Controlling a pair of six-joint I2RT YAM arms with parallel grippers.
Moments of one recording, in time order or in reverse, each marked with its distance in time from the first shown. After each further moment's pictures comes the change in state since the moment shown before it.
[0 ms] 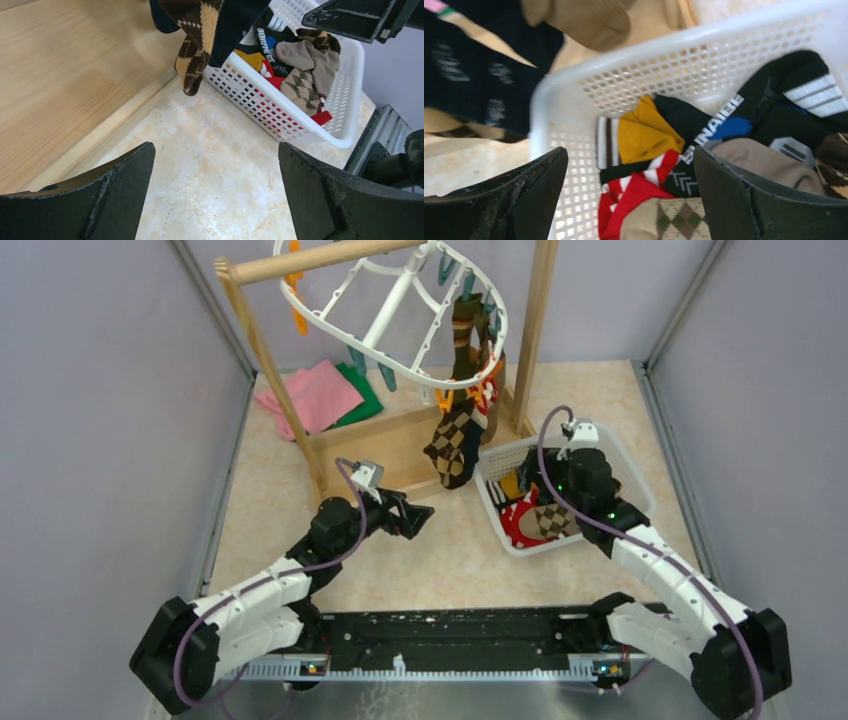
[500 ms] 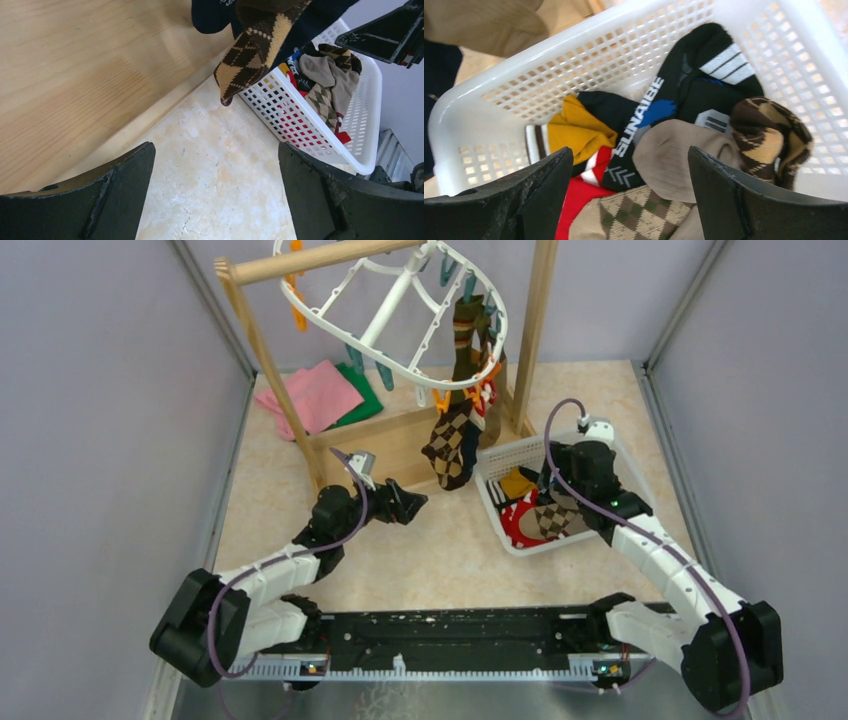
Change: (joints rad) left arm 0.128 0.186 0.004 0.132 0.066 -0.076; right arm -0.068 0.106 0.072 -0.171 0.174 -0.001
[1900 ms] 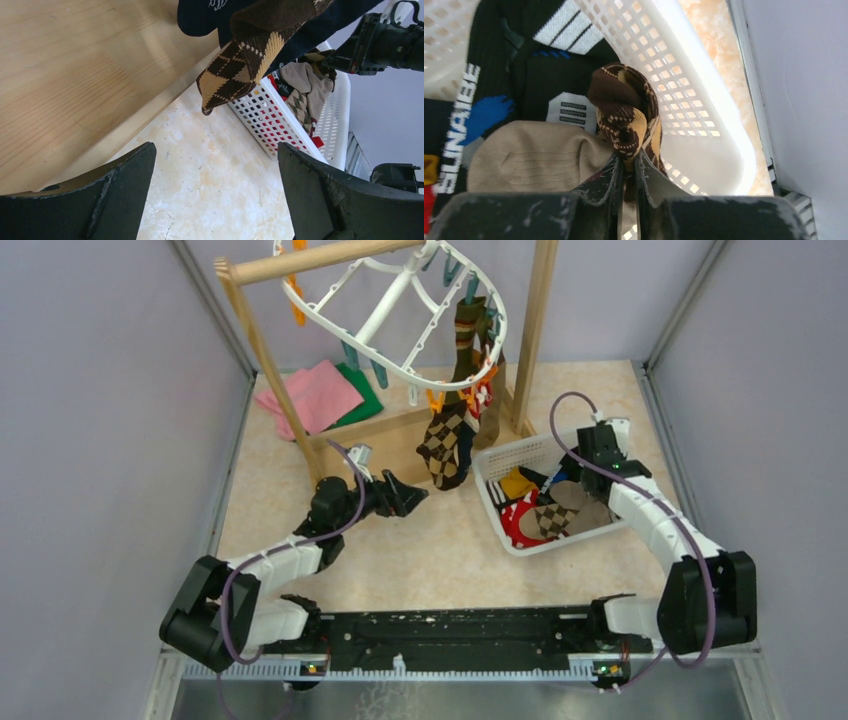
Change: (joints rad) left arm 0.086 0.107 0.038 0.059 0.150 -0.133; right arm -0.182 0.264 0.168 -0.304 0.270 -0.122
